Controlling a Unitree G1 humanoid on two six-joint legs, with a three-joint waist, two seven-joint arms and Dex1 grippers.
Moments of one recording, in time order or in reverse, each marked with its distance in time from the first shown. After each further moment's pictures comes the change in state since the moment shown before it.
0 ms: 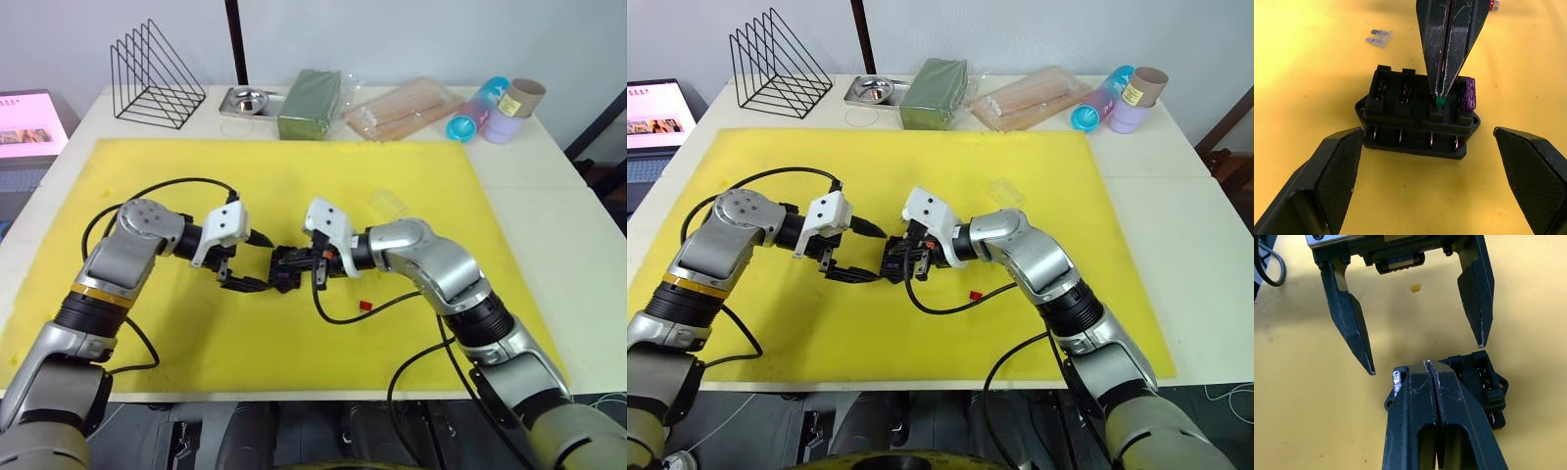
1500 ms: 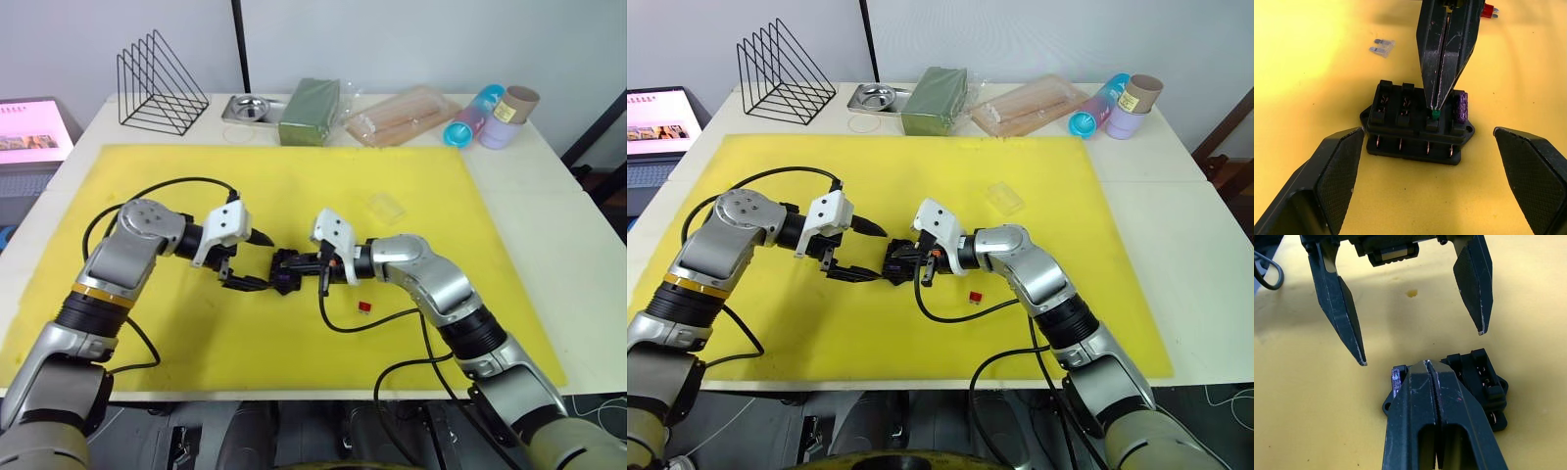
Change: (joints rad) left arm 0.000 -0.003 0.000 0.000 0.000 0.000 0.015; right arm 0.100 0.028 -0.013 0.116 -0.019 -0.226 0.004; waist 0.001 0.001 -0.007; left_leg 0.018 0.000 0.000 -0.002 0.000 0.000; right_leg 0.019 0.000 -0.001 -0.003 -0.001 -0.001
